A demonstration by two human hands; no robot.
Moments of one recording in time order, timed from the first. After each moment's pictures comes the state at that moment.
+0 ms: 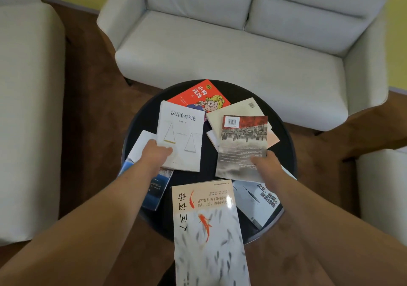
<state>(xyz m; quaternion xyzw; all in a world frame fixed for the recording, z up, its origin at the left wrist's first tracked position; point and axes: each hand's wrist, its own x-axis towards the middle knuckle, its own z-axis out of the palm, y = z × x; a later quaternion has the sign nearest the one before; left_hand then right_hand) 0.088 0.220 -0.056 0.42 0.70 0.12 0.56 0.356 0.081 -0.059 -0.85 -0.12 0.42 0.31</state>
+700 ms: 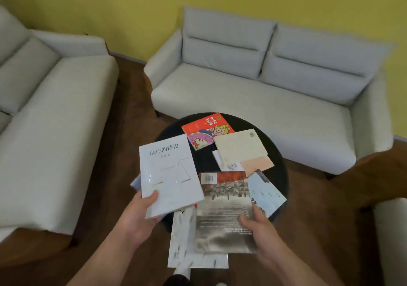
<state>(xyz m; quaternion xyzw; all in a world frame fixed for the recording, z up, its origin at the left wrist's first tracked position) 0.011 0.028 0.047 0.15 0.52 0.38 0.75 0.291 -0.078 0.019 -0.66 -0.18 0.62 0.39</state>
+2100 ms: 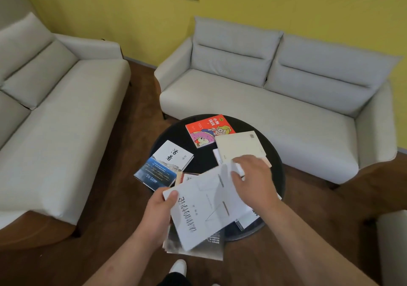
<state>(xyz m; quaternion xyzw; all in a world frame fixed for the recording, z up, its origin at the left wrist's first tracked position) 0.065 -0.034 0.067 0.30 0.62 0.33 0.65 0.301 -0.025 0.096 -0.72 -0.64 0.13 0.23</state>
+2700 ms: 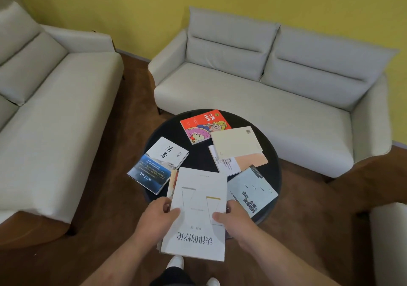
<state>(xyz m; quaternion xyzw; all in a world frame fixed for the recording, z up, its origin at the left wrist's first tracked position) 0.056 -0.028 0.039 0.58 0.67 0.07 0.46 0.271 -0.069 0.015 -0.72 -0.27 0.59 0.24</state>
